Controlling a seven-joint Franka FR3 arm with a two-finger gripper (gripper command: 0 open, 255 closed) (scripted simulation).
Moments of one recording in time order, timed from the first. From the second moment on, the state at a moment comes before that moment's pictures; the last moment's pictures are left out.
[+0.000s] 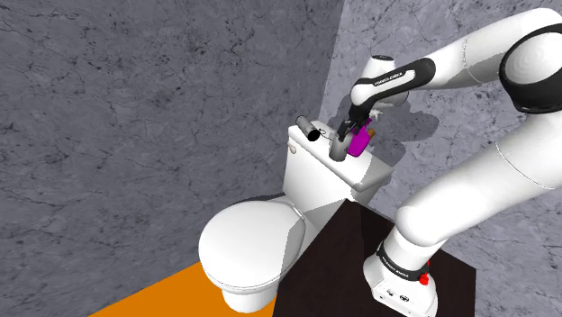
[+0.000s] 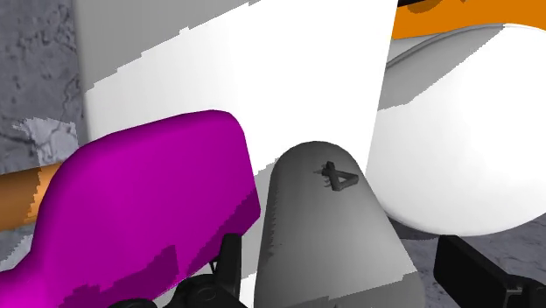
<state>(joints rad) -0.30 -0.32 -0.42 -2.52 -0.22 2.38 -0.29</state>
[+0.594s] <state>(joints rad) -0.30 -0.29 -0.43 -2.54 -0.22 2.44 -0.30</state>
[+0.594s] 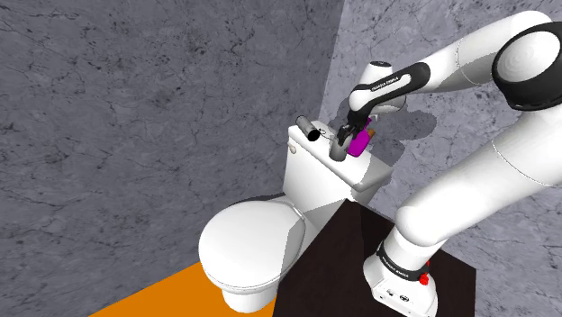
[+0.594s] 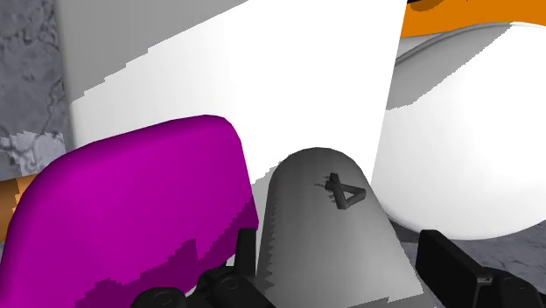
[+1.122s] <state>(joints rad) -0.30 -0.31 -0.43 -2.53 -0.22 2.41 -0.30</state>
